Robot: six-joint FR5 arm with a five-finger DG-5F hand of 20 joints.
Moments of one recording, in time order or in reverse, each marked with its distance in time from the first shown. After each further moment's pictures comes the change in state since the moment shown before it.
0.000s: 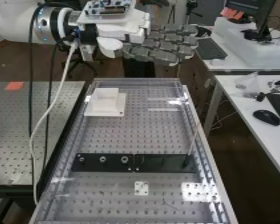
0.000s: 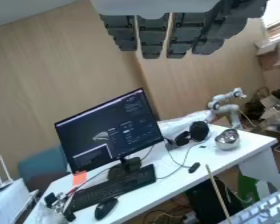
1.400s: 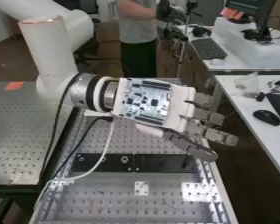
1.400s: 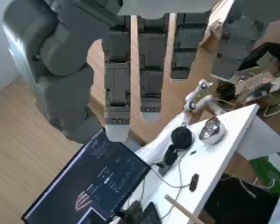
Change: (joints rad) arm -0.171 -0.350 0.166 0.258 0.024 0.472
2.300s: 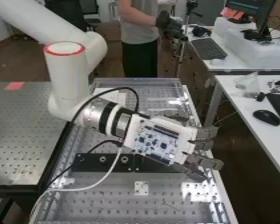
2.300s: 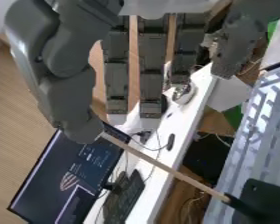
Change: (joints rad) arm -0.009 -0.123 0.057 -0.087 -0.043 0.167
